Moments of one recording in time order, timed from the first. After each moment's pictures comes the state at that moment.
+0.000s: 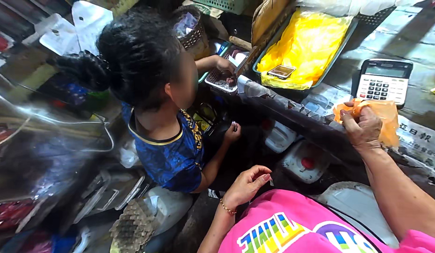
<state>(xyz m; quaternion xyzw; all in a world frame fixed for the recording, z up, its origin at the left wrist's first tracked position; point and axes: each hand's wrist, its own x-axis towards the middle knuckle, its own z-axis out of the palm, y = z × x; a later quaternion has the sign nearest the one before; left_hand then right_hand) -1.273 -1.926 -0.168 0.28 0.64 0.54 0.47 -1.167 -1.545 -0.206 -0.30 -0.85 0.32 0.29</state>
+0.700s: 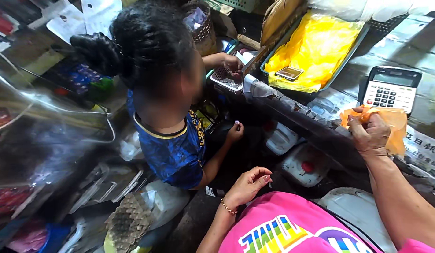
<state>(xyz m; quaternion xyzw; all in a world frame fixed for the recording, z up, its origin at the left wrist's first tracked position) -1.270 -1.933 -0.178 0.25 0.64 0.56 0.46 -1.167 -1.543 -0.208 -0.31 -0.85 0.31 0.28</state>
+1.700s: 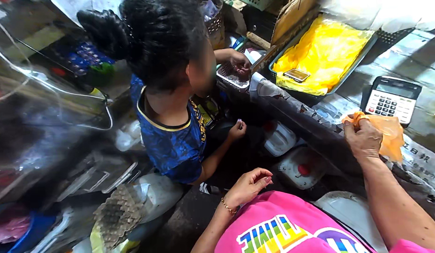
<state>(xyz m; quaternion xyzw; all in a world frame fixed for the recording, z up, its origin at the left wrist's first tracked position) -1.263 -1.944 -0.186 0.25 0.63 0.57 0.47 -1.184 -1.556 -0.202 -0.37 -0.89 0.19 0.16</state>
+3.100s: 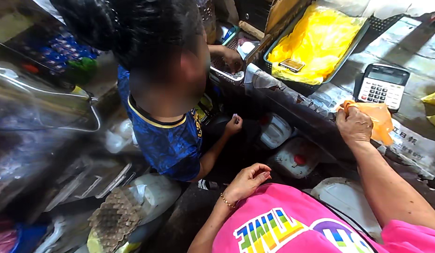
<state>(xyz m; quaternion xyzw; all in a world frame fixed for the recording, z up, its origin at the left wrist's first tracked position) -1.267 -1.953 -0.191 0.25 0.62 0.55 0.50 -1.195 -1.568 -0.198 -0.44 -0.89 0.12 0.09</state>
